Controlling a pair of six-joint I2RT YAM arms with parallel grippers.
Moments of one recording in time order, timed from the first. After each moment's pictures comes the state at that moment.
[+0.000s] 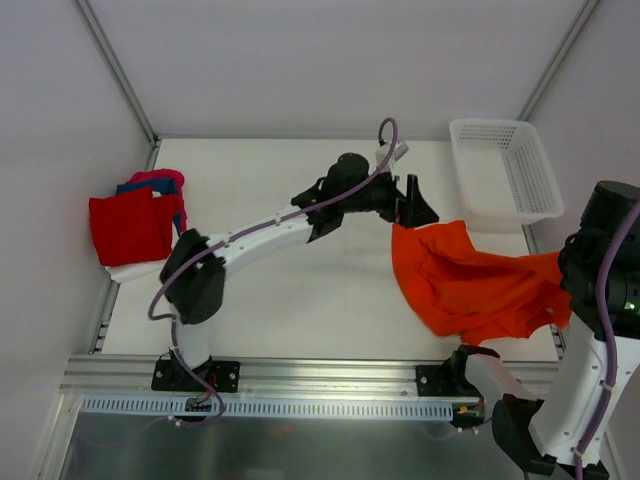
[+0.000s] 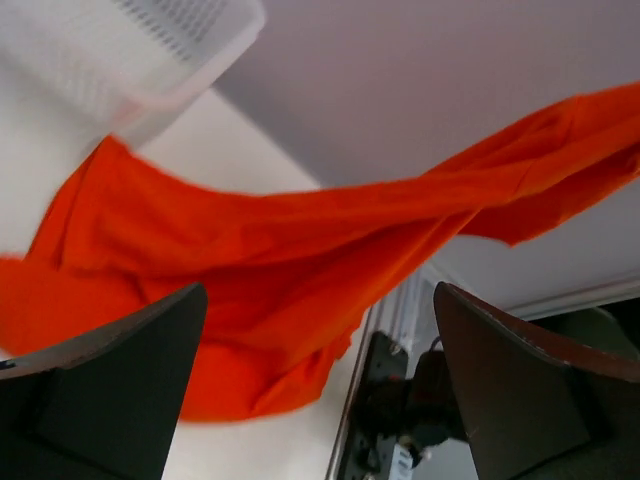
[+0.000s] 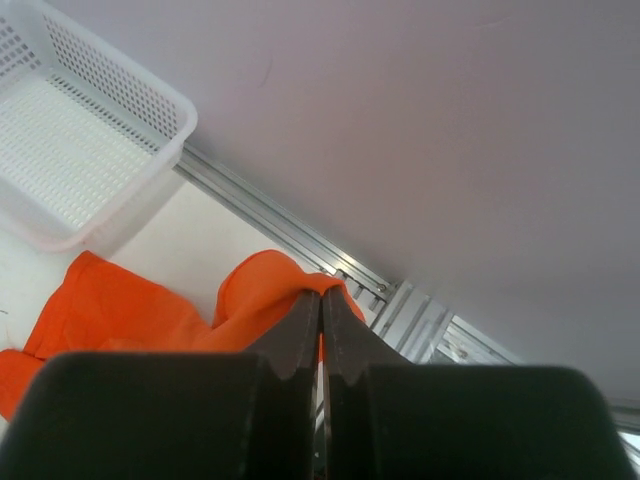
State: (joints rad) left arm -0.89 1.80 1.50 0.08 0.35 -0.58; right arm -0.13 1.00 1.86 -1.42 0.80 0.29
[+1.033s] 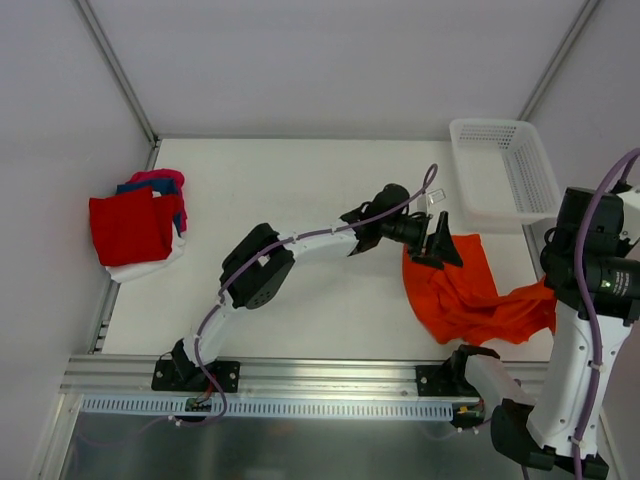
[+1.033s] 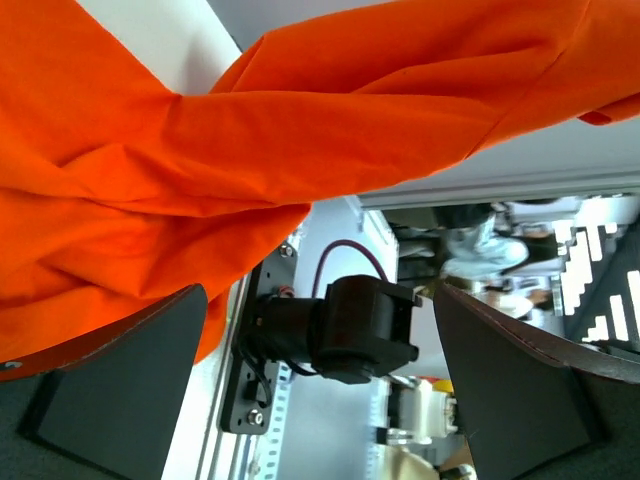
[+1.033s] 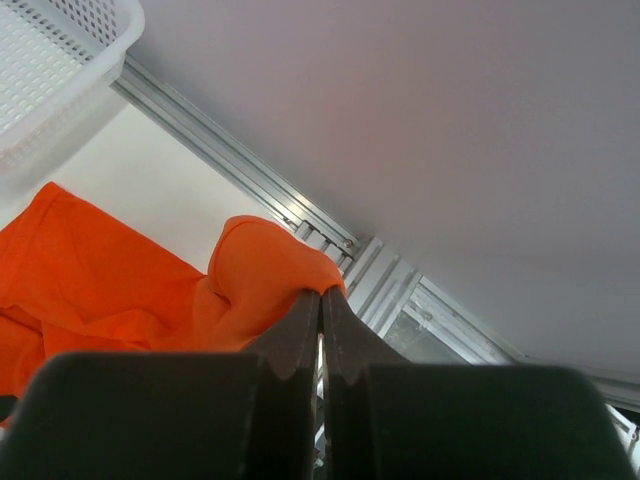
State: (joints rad) left arm -0.95 2.28 1.75 0.27 0.81 -1.05; right arm -0.13 0.95 1.65 -1.44 0.81 0.28
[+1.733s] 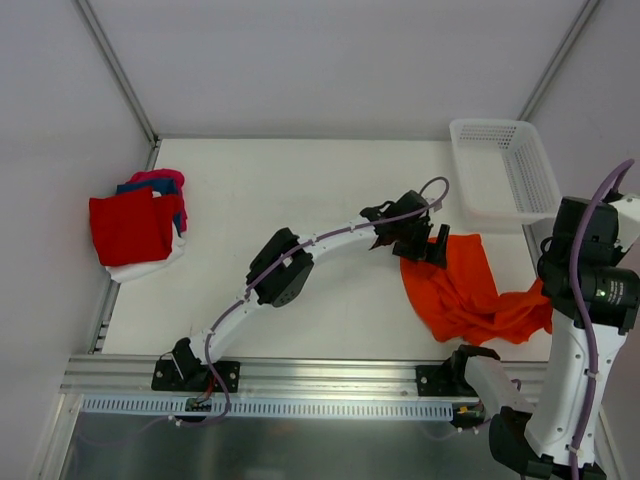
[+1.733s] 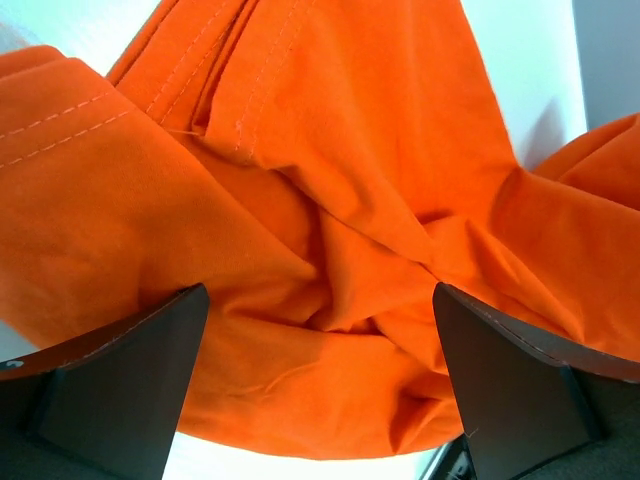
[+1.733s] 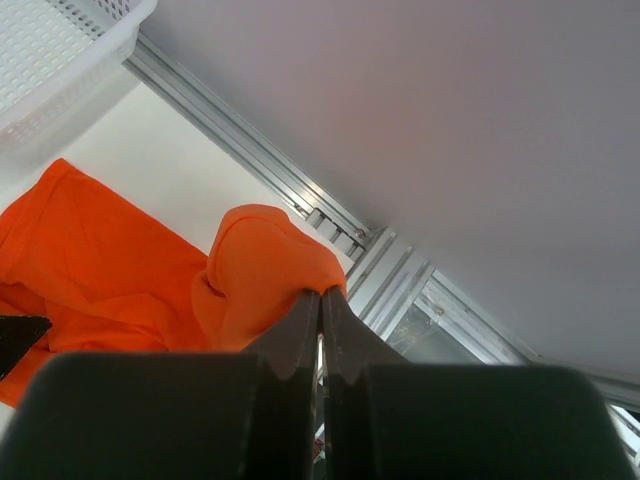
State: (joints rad) left arm -0.97 2.54 2.18 -0.38 0.36 -0.65; right arm -0.13 0.90 1.58 -1.43 0.76 0.28
